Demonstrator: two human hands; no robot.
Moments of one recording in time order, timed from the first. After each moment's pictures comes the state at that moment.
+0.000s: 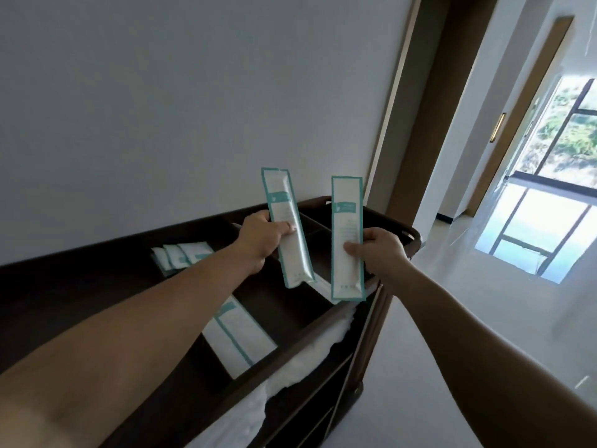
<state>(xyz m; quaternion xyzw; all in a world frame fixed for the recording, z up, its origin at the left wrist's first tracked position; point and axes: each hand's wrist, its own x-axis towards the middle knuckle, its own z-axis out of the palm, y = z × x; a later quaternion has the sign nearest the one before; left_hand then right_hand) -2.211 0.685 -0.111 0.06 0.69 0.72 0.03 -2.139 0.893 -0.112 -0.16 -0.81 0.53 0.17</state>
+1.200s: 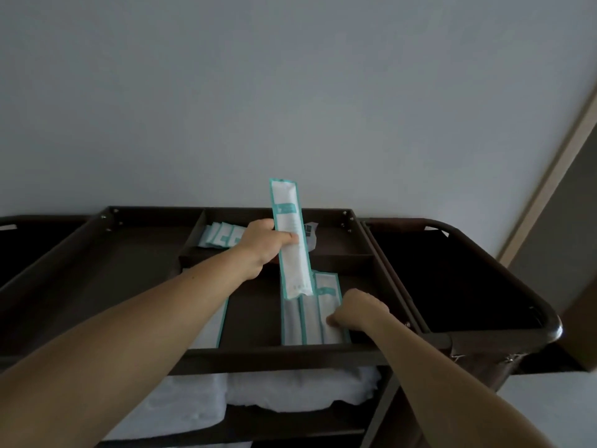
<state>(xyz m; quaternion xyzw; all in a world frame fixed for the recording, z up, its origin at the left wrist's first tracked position) -2.255 0.770 -0.138 -0.17 0.75 0.62 -0.14 -2.292 0.967 -0.202 0.12 -0.97 0.10 -0.19</state>
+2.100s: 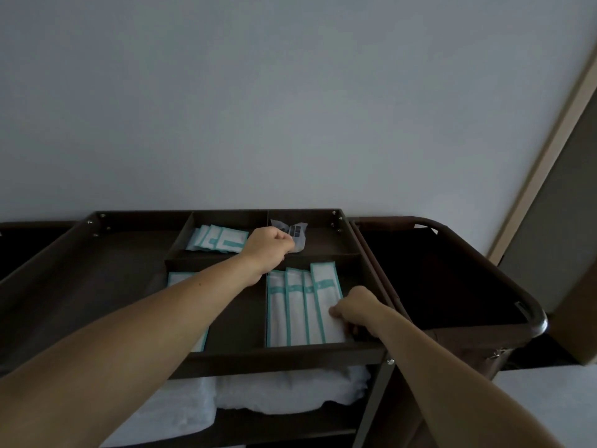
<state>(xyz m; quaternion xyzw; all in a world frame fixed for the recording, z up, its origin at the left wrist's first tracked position) -2.259 0.802 -0.142 -0.18 0.83 0.52 -0.12 -2.309 0.991 -0.209 0.03 -0.92 0.31 -0.23</state>
